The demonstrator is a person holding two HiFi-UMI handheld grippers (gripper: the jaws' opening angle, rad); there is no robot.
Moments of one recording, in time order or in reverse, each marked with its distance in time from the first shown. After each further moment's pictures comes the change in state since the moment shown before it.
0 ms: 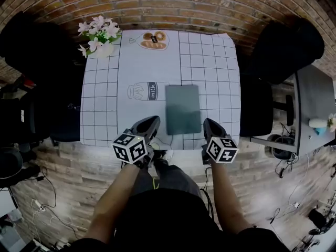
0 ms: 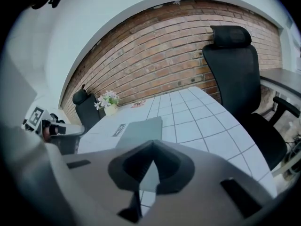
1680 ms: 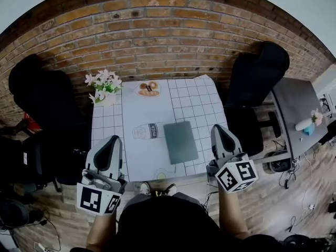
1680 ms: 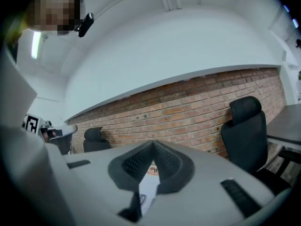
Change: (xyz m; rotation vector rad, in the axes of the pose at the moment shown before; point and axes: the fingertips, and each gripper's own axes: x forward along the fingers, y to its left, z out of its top) left arm -0.217 -0.130 0.251 0.706 -0.575 0.029; right arm -0.166 0.151 0.230 -0.181 -0.585 0.042
